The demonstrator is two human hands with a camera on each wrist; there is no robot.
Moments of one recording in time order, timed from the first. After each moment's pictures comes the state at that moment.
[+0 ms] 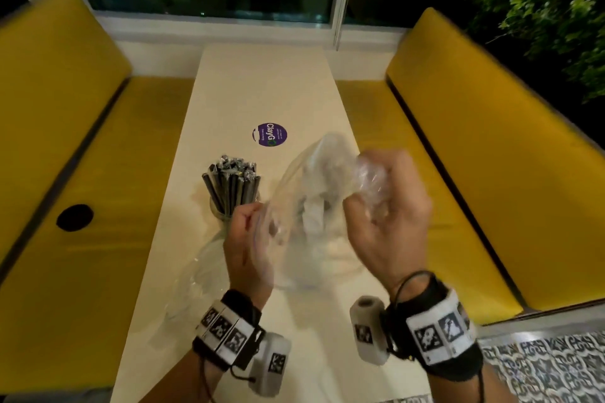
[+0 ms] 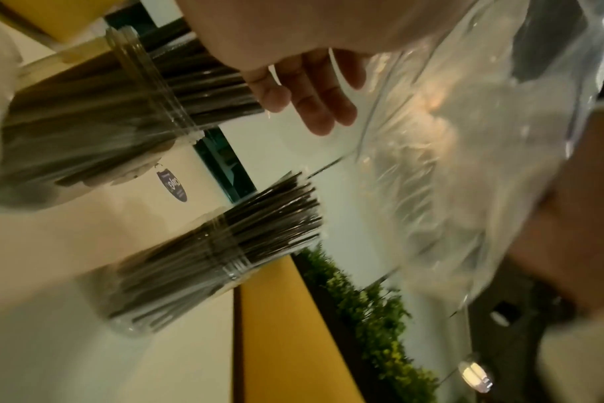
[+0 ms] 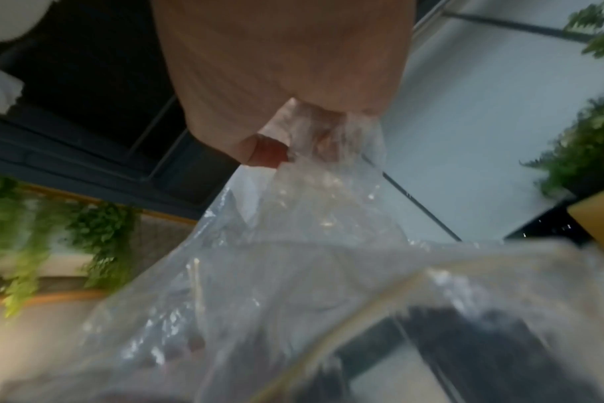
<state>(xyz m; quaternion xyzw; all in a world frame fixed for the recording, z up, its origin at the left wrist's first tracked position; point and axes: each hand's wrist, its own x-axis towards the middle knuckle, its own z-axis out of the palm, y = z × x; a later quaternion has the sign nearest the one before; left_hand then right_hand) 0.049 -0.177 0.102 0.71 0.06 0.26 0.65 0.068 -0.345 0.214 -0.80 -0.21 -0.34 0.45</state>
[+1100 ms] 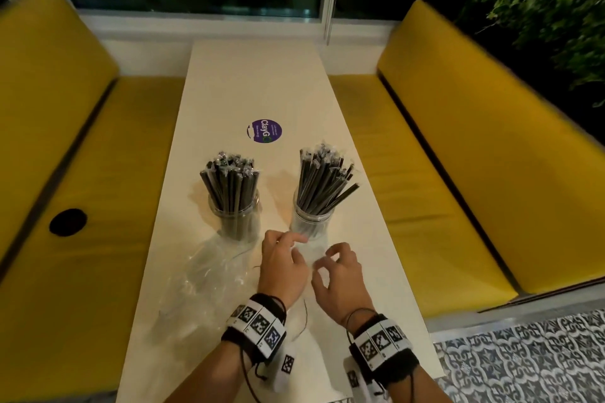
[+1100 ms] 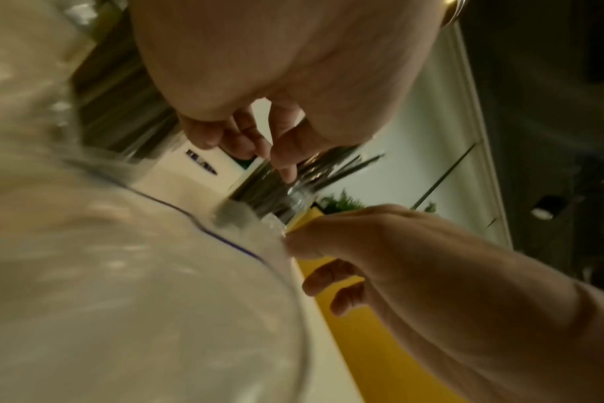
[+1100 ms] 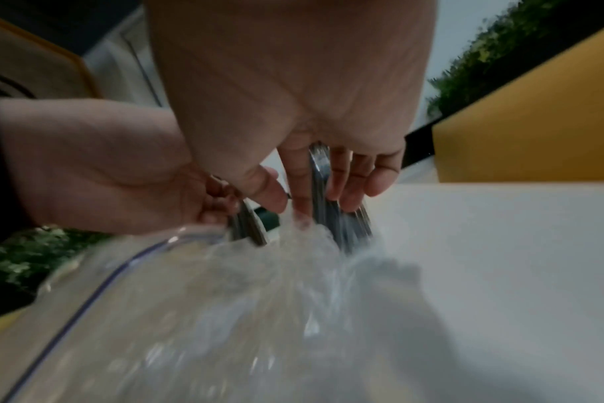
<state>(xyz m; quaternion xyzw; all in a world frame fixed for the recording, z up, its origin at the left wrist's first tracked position) 0.052 -0.204 0.035 0.88 0.08 -0.01 0.47 0.038 -0.348 -0.001 -0.96 -0.06 0.01 0.26</state>
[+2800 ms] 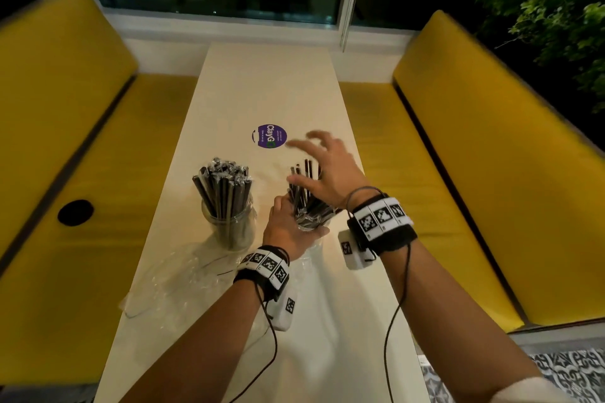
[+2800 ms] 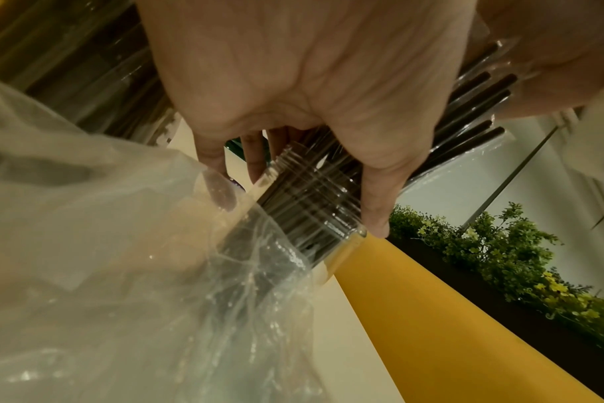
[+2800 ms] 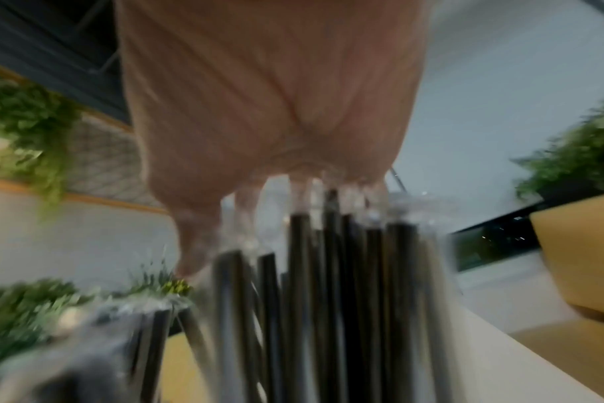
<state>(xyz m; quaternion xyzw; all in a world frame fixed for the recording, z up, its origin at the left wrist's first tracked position) 0.159 -0.221 0.018 0.90 0.09 -0.01 0.43 0.217 -0.340 0.154 -0.95 -0.25 -0.01 0.21</state>
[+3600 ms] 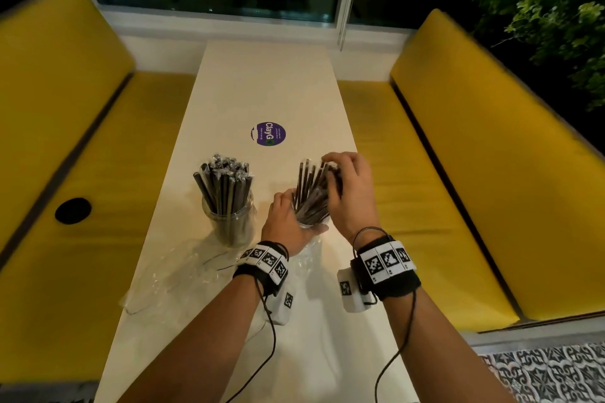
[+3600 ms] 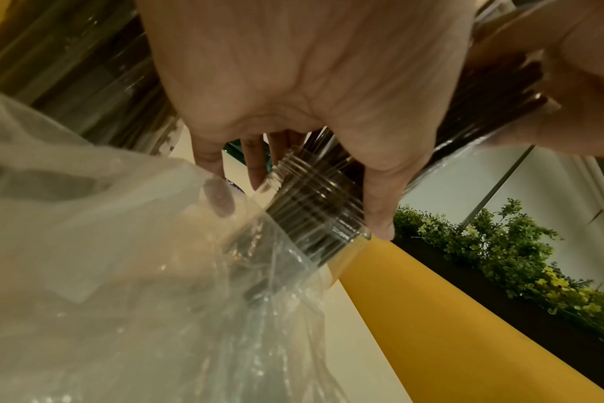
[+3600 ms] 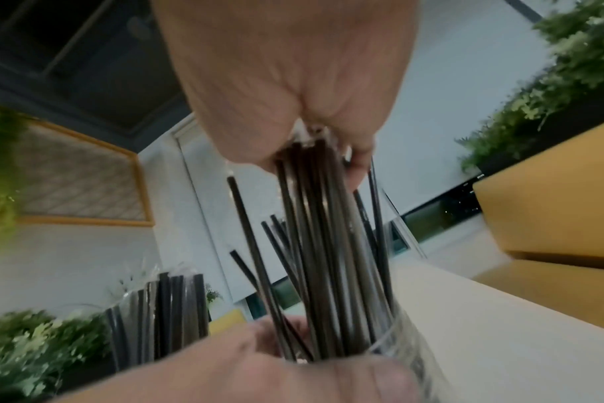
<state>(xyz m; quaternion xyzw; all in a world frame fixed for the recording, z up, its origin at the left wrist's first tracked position) 0.160 -0.215 0.014 0.91 0.03 0.02 0.40 0.171 -0.357 0.115 -0.91 -0.13 -0.15 0.37</state>
